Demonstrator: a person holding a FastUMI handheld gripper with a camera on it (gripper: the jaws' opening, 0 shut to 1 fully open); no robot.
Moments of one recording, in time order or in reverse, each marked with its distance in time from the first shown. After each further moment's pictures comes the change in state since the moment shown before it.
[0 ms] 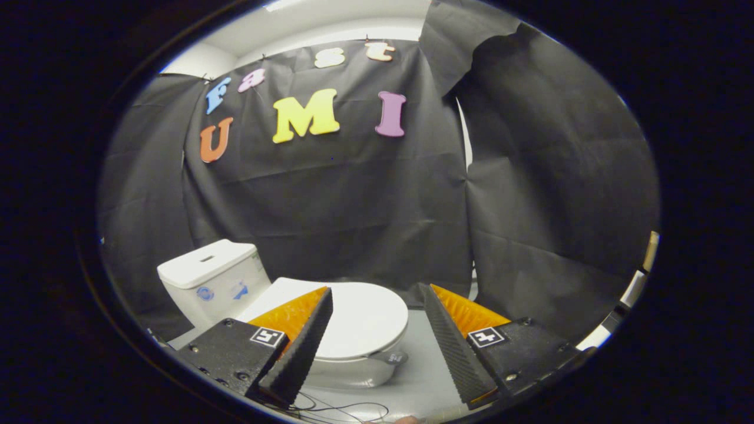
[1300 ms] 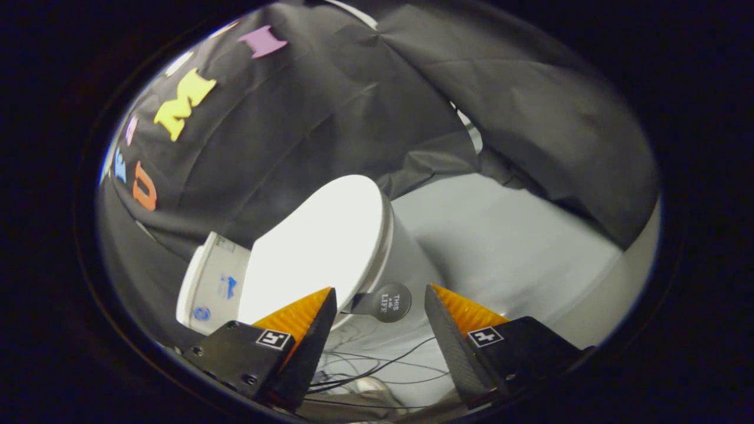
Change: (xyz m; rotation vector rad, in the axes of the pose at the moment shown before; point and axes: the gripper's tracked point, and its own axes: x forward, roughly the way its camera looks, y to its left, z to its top) arm 0.100 -0.025 -0.164 0.656 0.542 0.065
